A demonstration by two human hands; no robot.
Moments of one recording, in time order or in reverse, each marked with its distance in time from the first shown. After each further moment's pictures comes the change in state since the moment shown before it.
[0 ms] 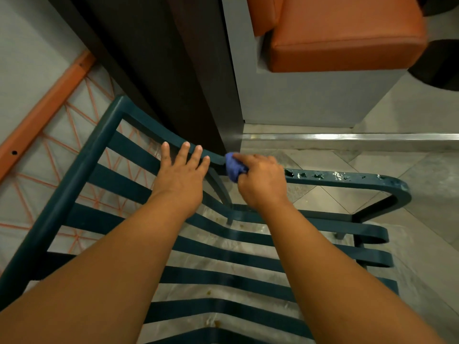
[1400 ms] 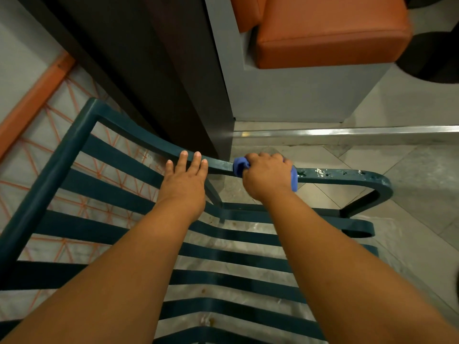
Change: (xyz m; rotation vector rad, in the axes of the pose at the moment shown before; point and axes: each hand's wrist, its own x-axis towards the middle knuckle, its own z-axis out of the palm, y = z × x) left_hand 0.012 0.038 0.002 -0.250 -0.062 0.005; right_hand 0.019 0.046 -0.010 -0.266 -0.179 0.118
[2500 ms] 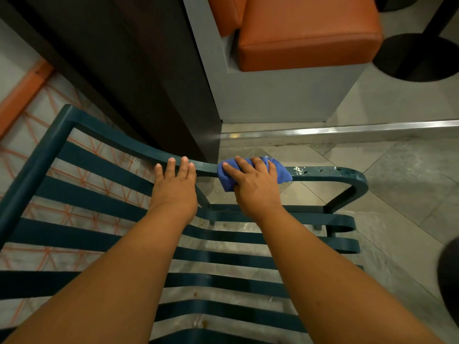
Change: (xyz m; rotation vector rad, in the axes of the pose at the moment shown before) left_hand 0.002 0.020 0.002 0.046 -0.023 -0.038; right_hand -0.031 0.023 0.012 -0.082 0.024 -0.191
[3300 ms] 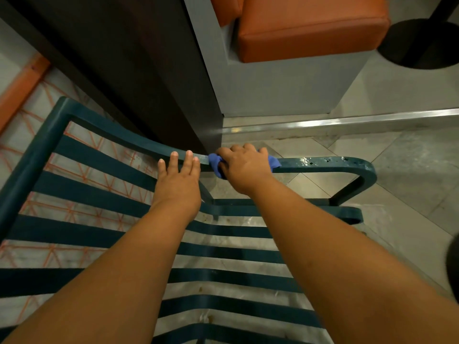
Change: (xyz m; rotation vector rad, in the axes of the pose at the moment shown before) left_hand -0.005 0.003 0.001 0.007 0.004 0.026; right_hand 0.039 -0.016 -0.008 -0.005 -0.040 -0.009
